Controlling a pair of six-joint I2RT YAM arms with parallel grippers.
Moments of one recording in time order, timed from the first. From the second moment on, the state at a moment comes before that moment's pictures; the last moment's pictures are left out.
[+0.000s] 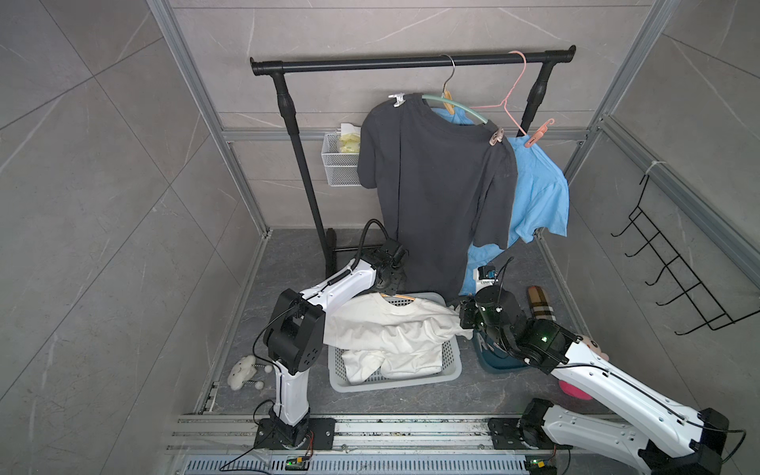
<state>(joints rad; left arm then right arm) -0.64 1.93 1.60 -0.82 -0.19 -0.21 0.78 1.00 0.94 -0.59 0.42 0.52</state>
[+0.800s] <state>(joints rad) -0.64 1.95 1.60 -0.73 -0.01 -0.22 0.78 0.96 0.93 -0.59 0.41 0.48</state>
